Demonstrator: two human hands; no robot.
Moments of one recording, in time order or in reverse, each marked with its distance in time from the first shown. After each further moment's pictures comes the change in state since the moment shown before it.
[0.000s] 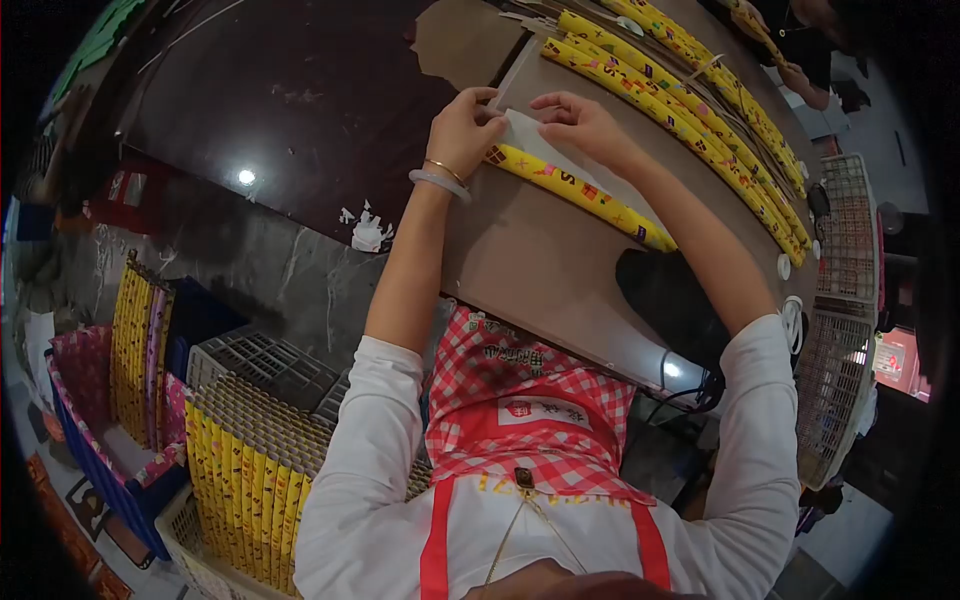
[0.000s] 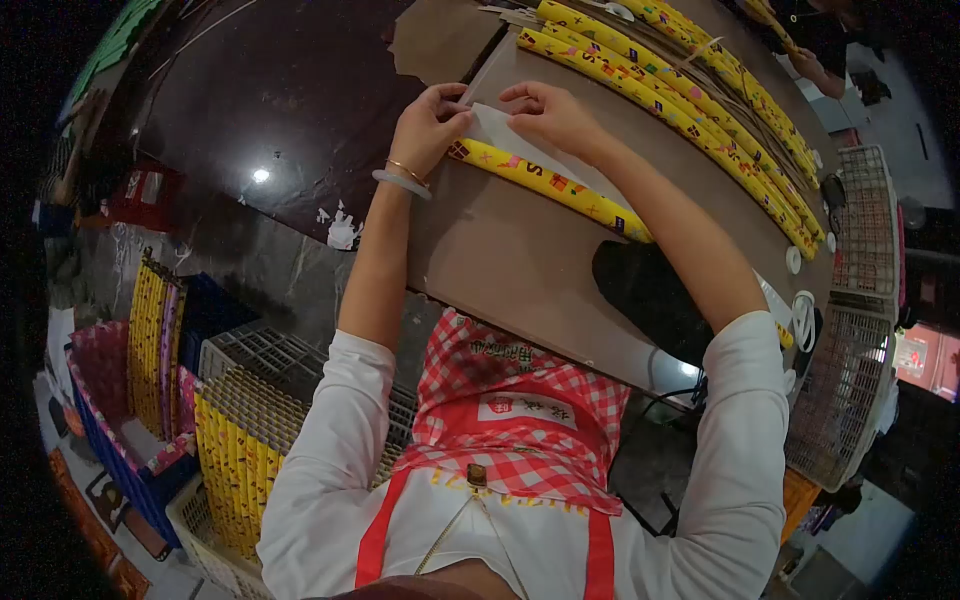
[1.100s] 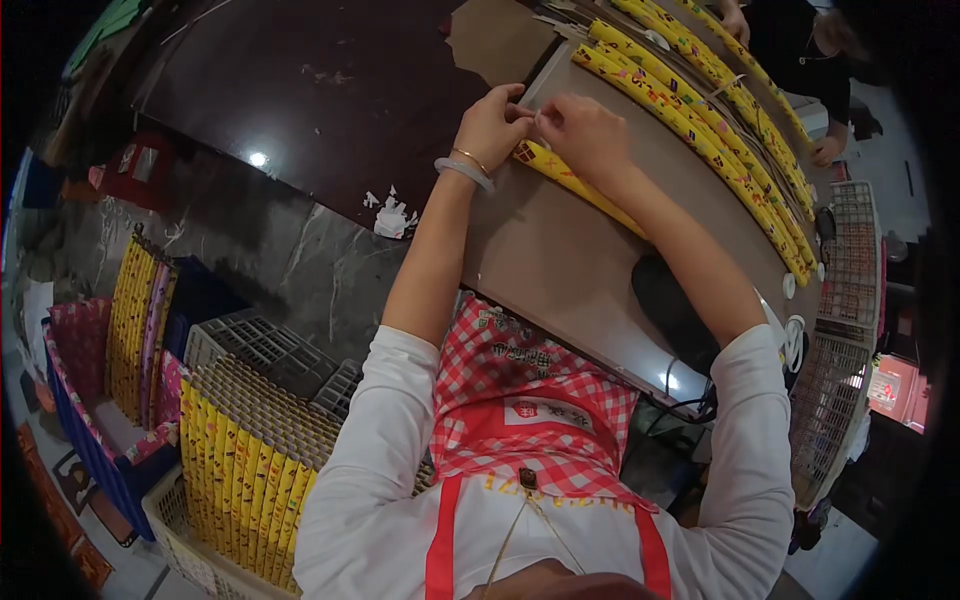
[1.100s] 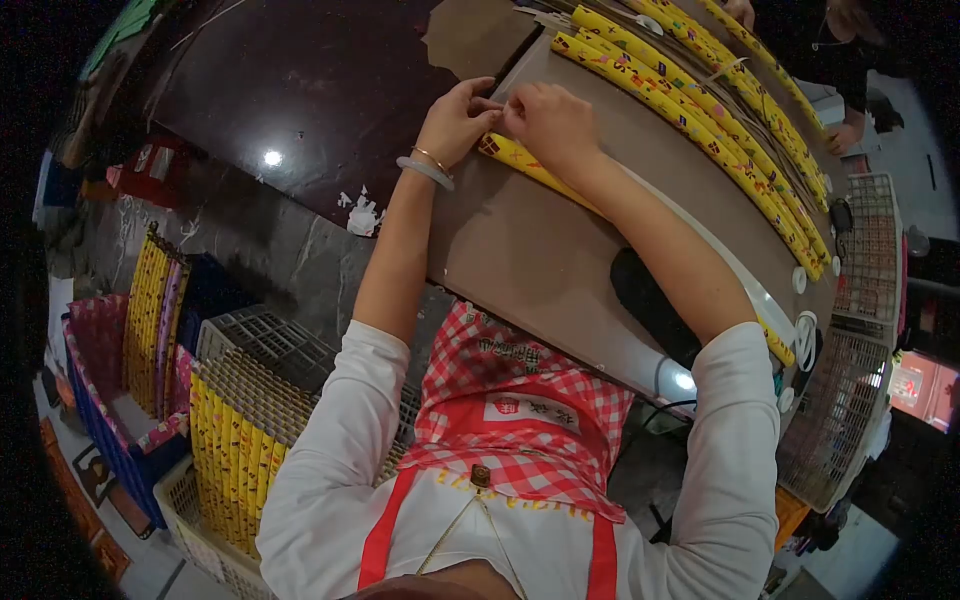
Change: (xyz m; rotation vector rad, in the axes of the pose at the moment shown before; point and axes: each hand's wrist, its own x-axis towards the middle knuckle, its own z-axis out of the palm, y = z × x) left_hand 0.000 0.000 -0.002 -0.099 -0.040 -0.015; right_hand 0.004 -0.023 0.050 -1.039 0.475 -0.367
